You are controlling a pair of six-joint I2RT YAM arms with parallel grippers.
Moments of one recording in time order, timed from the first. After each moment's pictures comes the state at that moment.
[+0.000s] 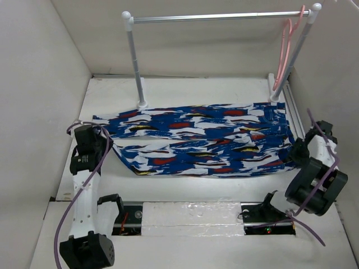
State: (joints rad) left arm 0.22 0.78 0.70 -0.60 -0.01 -0.74; right arm -0.56 1.34 0.88 -0.82 -0.04 0.05
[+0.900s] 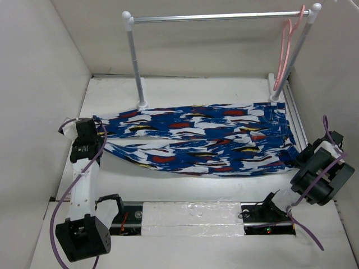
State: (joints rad) left arm 0.20 0.92 0.76 -0.58 -0.34 -0.75; right arm -0.80 1.49 0.81 -0.57 -0.12 0.16
